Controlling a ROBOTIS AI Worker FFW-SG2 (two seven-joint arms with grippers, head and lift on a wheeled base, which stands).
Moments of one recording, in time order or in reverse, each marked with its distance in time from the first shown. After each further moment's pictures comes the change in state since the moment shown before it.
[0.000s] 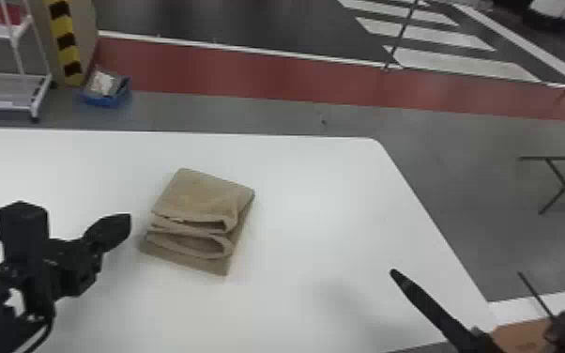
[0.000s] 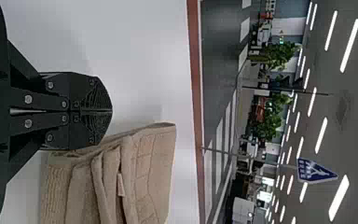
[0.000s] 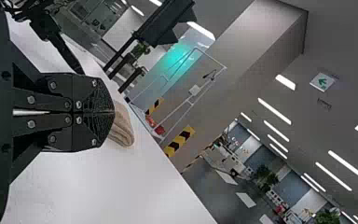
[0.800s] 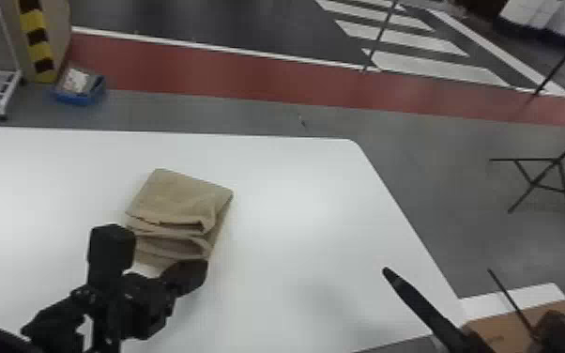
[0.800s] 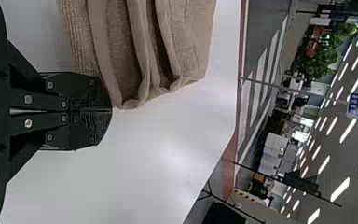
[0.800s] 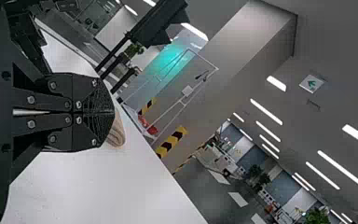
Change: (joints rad) left arm 0.031 -0.111 -0.157 -0.211 0.002 0.333 -0.047; right arm 0.005 0.000 -0.058 -0.009 -0.034 0.021 0.024
